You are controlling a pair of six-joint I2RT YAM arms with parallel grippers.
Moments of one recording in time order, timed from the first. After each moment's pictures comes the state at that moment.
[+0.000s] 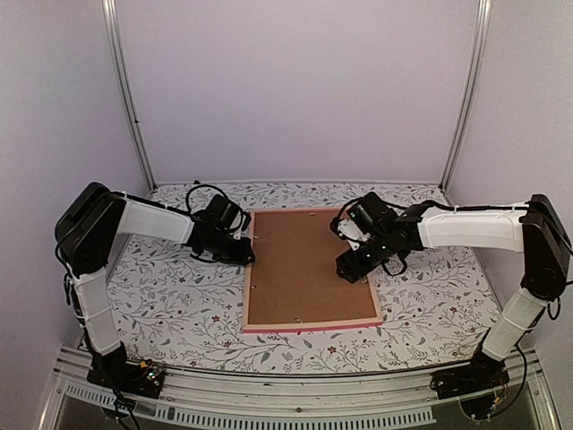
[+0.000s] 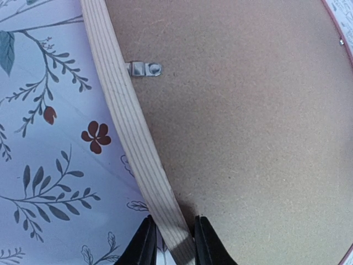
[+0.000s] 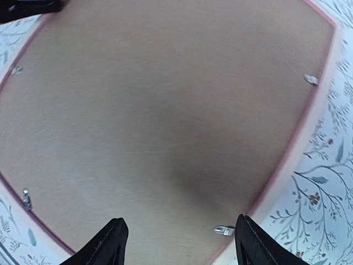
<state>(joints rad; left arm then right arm) -0.57 1.93 1.11 -0.15 0.10 -0.37 0.80 1.68 1.13 -0.50 0.07 0.09</state>
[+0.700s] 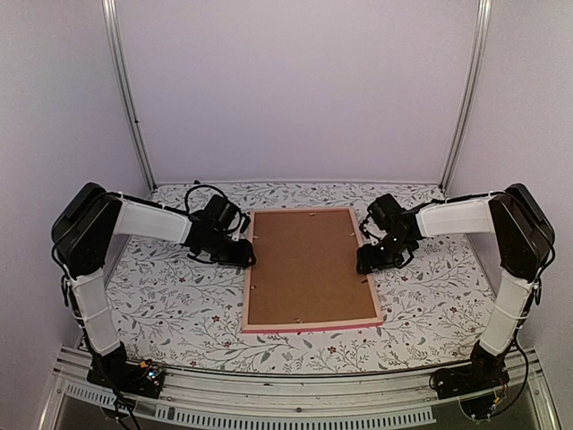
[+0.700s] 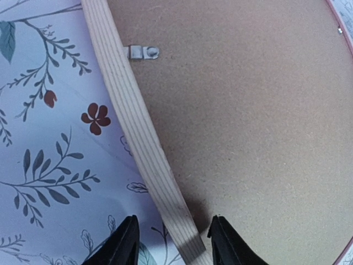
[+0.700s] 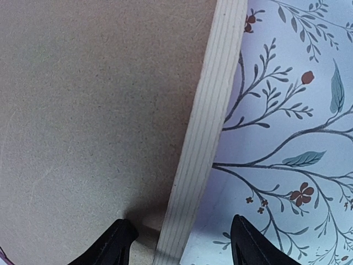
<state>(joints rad) -0.57 1.91 1.09 -0.19 0.12 -0.35 0.54 1.84 1.12 -0.47 -0.02 0.26</state>
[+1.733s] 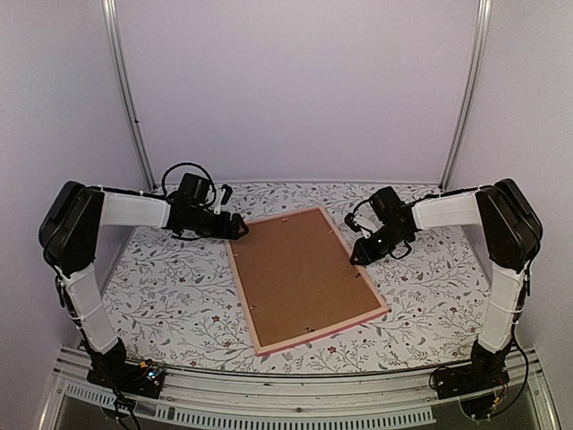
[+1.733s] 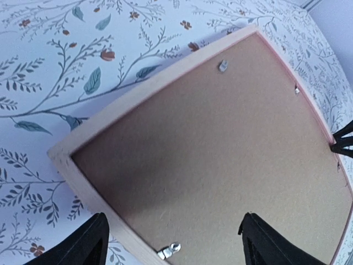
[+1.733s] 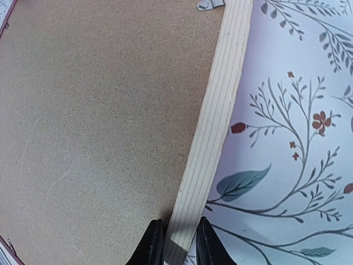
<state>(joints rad) -0.40 1.85 1.11 -0.09 0.24 -0.24 0.49 1.93 1.20 -0.39 -0.28 -0.02</state>
